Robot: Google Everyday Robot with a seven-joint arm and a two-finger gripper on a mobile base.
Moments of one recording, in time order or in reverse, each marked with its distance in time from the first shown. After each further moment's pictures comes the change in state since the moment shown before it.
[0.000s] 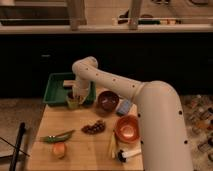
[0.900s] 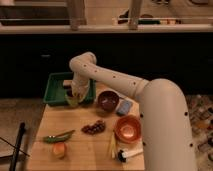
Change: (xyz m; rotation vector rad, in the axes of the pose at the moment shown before) arm -0.013 -0.005 -0.037 -0.033 0.039 -0.032
